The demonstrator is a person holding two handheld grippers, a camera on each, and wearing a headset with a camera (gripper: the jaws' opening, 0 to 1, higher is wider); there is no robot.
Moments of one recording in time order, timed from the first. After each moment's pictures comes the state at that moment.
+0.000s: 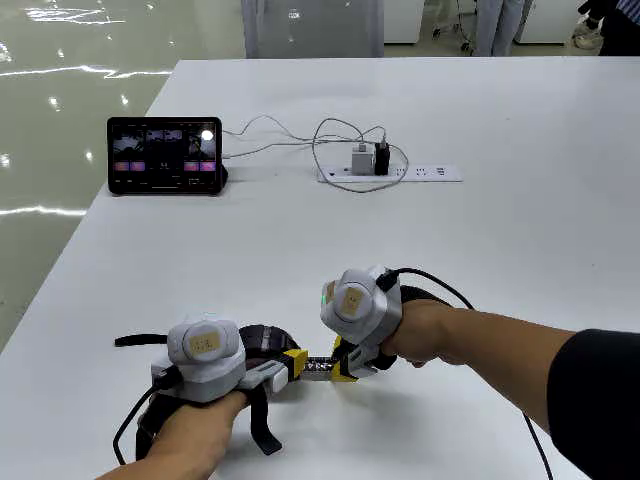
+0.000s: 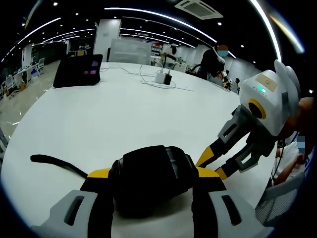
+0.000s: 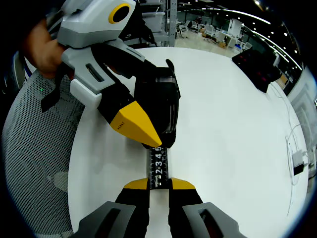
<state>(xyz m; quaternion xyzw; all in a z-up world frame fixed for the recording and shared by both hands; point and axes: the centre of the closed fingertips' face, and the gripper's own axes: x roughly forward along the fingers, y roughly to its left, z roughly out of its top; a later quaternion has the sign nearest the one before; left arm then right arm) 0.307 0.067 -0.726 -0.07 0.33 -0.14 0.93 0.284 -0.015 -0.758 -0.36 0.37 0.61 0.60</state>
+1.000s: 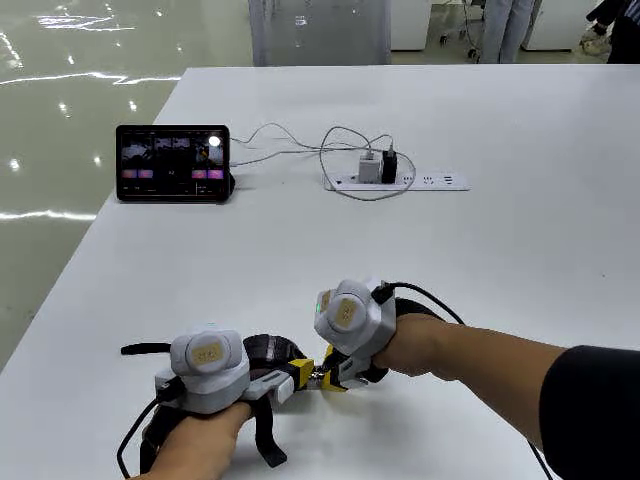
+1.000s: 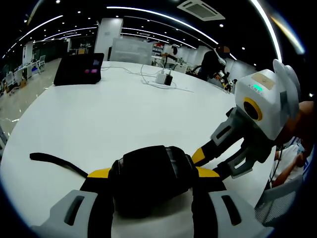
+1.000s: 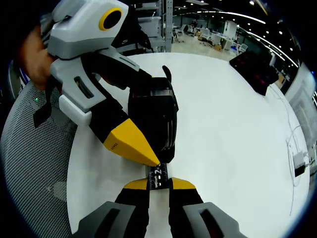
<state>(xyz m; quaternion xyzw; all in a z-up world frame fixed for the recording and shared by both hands) 0.308 0.067 -0.725 -0.08 0.33 -0.14 0.93 0.287 0.006 -0.758 -0.34 0.36 0.61 0.62</state>
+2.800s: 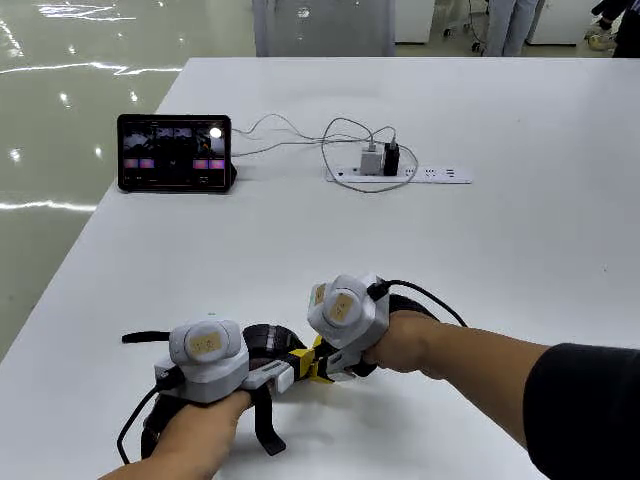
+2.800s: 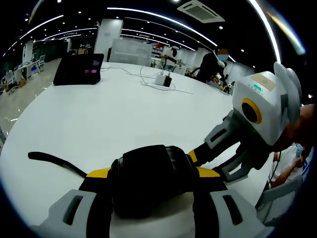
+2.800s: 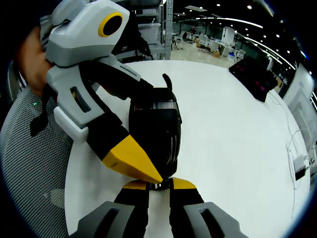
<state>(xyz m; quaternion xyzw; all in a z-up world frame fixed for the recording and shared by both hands) 0.307 0.066 -0.726 -0.08 0.32 -0.14 0.93 0.286 0.024 -0.757 -0.33 0.34 0.62 0.63</state>
